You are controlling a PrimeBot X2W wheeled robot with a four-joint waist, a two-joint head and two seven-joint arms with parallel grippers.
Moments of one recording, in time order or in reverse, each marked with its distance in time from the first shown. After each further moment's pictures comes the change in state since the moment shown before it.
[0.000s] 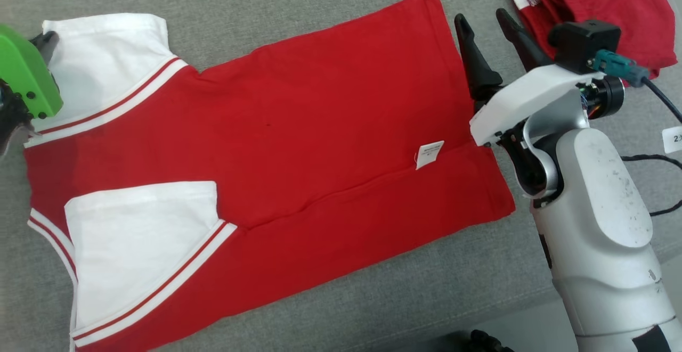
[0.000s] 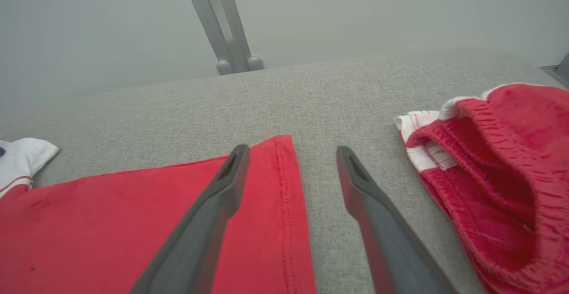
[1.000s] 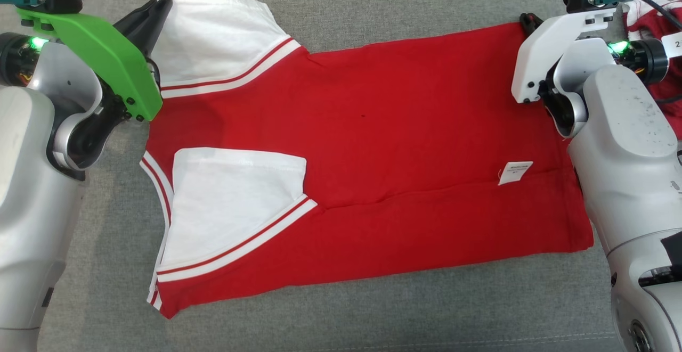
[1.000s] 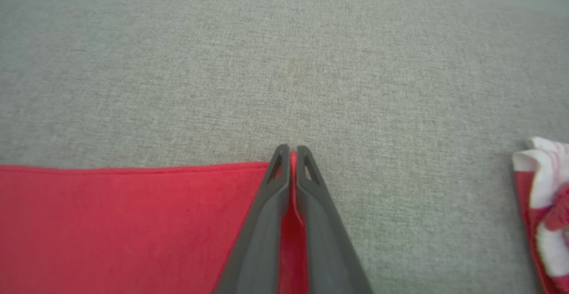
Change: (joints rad) left arm 0.028 -0.096 -0.131 -0.213 -0.049 -0.036 -0.185; right arm -0.344 -0.091 -0.062 0.615 -0.182 0.000 0.112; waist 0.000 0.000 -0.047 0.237
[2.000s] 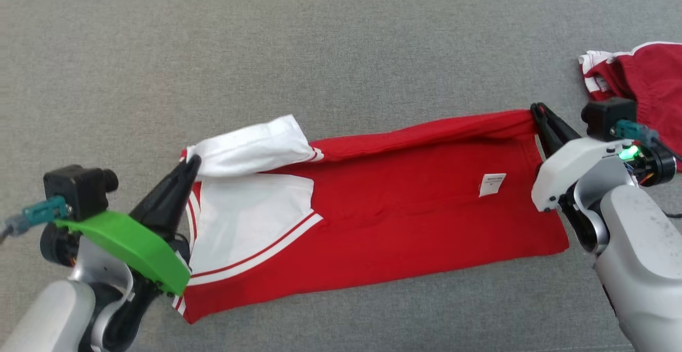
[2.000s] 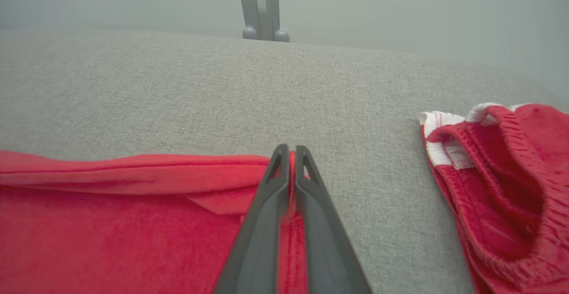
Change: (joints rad) left arm 0.605 0.098 0.057 -0.463 -0.076 0.134 -0.192; right arm 0.432 -0.151 0.160 -0.334 0.215 0.000 -0.220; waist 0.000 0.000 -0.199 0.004
